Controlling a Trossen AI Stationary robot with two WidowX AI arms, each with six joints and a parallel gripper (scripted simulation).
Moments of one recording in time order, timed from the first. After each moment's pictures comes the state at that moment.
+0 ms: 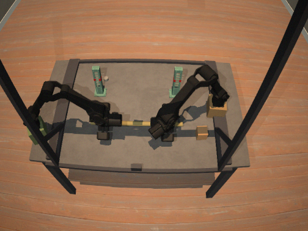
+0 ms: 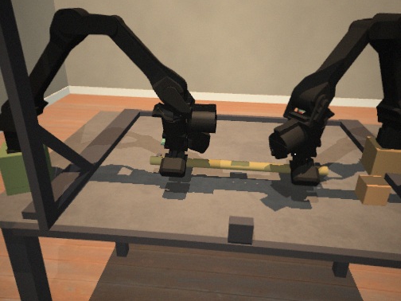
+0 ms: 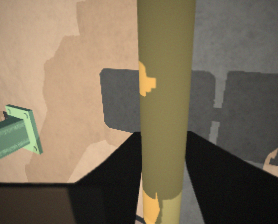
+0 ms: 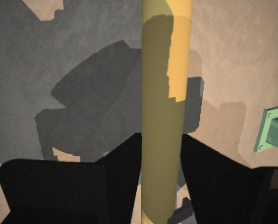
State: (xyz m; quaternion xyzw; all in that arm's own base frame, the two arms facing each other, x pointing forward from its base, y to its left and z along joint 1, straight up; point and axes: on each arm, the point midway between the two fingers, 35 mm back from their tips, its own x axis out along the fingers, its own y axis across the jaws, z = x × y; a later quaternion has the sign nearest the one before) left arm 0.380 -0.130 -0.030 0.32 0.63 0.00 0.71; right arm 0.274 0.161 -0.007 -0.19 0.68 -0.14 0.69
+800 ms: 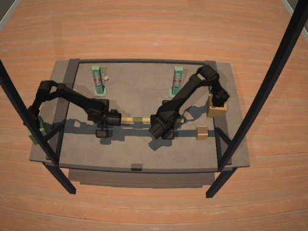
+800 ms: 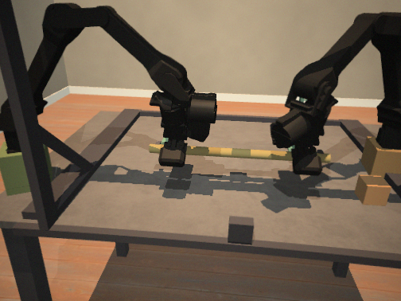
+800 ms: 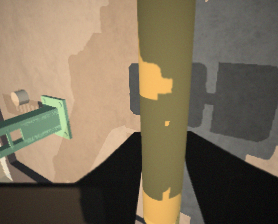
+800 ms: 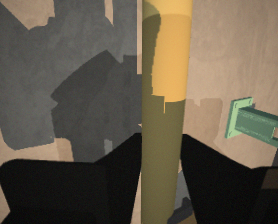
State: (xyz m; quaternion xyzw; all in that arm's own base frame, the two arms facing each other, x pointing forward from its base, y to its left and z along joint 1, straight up) left arm 0.379 -0.132 0.007 0.34 0.62 0.02 0.71; right arm 0.274 0.164 0.030 -0.22 0.68 -0.16 0.68
